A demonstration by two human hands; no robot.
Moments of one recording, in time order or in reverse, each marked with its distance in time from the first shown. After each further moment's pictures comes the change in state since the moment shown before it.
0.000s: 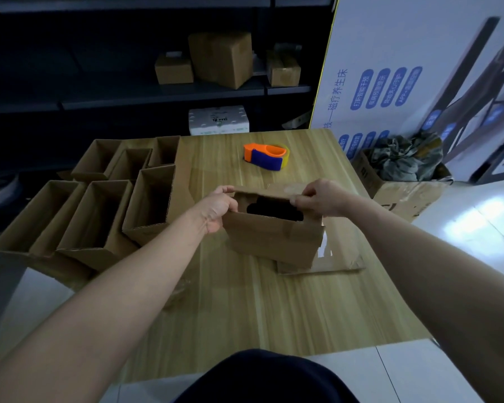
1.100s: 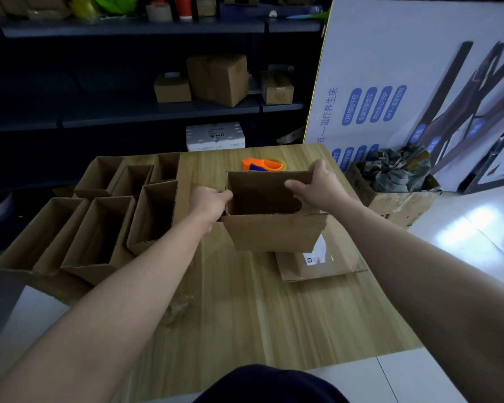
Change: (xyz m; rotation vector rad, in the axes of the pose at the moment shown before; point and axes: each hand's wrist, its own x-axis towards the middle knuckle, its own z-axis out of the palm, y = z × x) left_hand -0.002 0.020 -0.011 0.401 0.400 0.299; right_hand -0.007 -0.040 -0.013 0.263 0.382 0.031
